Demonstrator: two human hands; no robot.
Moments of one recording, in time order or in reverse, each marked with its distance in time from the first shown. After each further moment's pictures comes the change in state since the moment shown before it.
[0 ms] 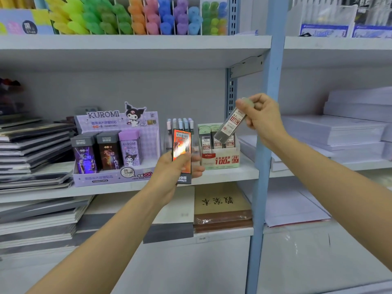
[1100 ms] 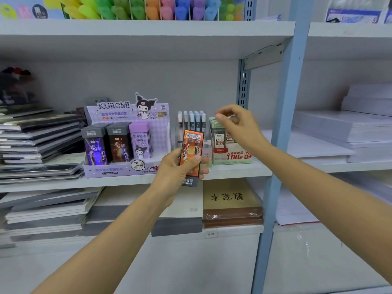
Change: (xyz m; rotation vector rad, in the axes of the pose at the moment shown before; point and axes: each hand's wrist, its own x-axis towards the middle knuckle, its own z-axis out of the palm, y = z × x) left_hand -0.003 -0.017 -0.027 0.035 -0.068 0.063; right_hand -0.016 0.031 0.061 -0.417 -0.217 -0.168
